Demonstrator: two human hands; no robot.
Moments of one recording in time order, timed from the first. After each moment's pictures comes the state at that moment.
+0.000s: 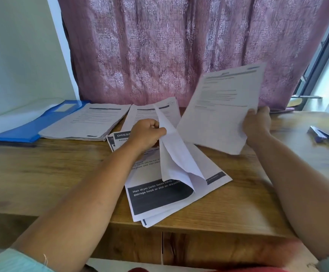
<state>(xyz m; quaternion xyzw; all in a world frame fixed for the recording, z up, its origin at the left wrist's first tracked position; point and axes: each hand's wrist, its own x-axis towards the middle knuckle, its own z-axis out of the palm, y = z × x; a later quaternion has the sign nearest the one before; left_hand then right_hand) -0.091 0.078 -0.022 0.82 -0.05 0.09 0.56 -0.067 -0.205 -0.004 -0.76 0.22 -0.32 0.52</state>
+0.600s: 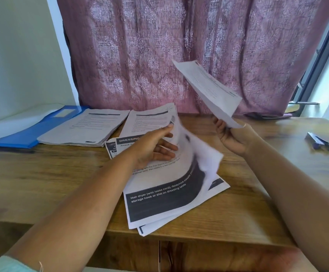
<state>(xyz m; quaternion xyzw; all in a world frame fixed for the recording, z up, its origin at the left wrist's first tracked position) -0.101 0.069 -0.016 0.72 -0.07 -0.13 0.68 -0.081 -0.178 0.000 -0.38 -0.01 0.05 0.92</state>
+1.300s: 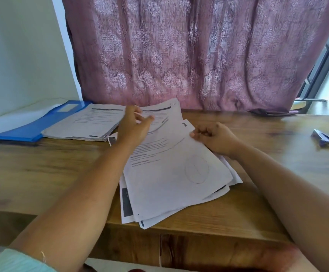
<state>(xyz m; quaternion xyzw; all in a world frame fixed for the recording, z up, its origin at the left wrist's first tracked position) -0.076 0.101 -0.017 0.82 0.00 0.21 0.54 -0.094 -0.142 -0.018 -0.92 -0.15 -0.09 0.36</state>
